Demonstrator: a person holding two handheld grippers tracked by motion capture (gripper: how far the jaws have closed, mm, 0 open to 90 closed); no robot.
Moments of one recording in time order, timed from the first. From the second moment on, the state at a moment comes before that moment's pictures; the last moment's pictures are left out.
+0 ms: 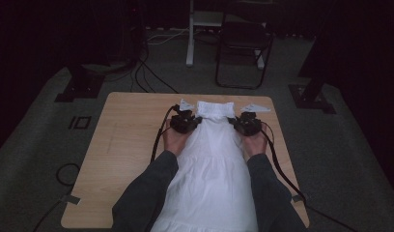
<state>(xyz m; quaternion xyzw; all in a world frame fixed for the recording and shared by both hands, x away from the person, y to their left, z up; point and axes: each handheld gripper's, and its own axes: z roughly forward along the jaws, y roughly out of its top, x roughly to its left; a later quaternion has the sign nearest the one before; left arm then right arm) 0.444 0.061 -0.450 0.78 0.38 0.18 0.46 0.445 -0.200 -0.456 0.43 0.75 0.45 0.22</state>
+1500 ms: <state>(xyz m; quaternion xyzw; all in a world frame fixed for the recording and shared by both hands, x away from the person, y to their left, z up) 0.303 0.091 -0.551 0.87 0.33 0.09 0.36 0.304 -0.183 -0.559 0.36 0.85 0.36 0.12</state>
